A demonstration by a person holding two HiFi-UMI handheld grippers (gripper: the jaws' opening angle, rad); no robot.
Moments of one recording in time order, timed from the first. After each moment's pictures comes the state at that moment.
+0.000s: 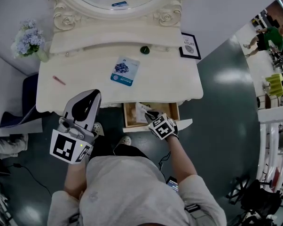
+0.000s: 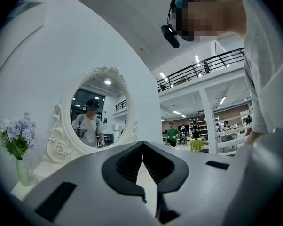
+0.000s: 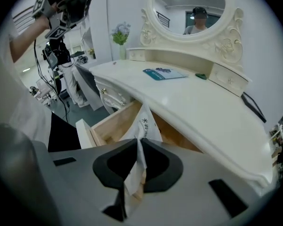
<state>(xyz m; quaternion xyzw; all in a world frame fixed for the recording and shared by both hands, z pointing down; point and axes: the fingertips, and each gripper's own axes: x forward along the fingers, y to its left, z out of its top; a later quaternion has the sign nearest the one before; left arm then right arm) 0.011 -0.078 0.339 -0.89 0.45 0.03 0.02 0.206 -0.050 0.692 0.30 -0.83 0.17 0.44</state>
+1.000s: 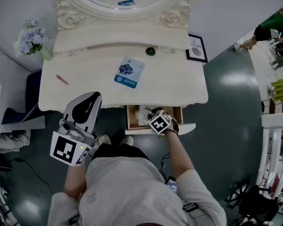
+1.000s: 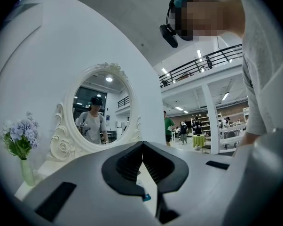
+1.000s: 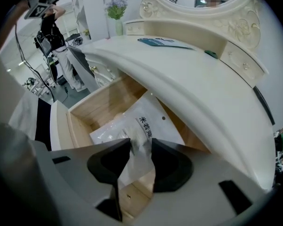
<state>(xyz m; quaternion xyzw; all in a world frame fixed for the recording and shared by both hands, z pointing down) 0.005 -0.089 0.347 -0.89 0.46 0.01 0.02 0.221 -0.068 0.747 0.27 -0.77 0.19 0.55</state>
